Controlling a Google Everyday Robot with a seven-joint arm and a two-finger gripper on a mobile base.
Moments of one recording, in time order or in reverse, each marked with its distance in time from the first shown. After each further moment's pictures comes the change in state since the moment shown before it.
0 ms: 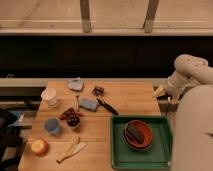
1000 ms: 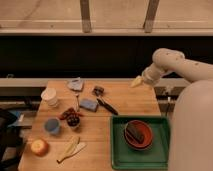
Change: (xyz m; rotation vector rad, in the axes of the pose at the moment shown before) arm -0.024 0.162 -0.013 -0.125 -0.179 -0.336
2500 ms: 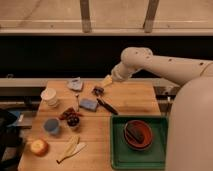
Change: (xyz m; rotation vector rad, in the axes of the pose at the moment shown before) arm -0.009 0.174 0.011 -0.117 -0.088 -0.365
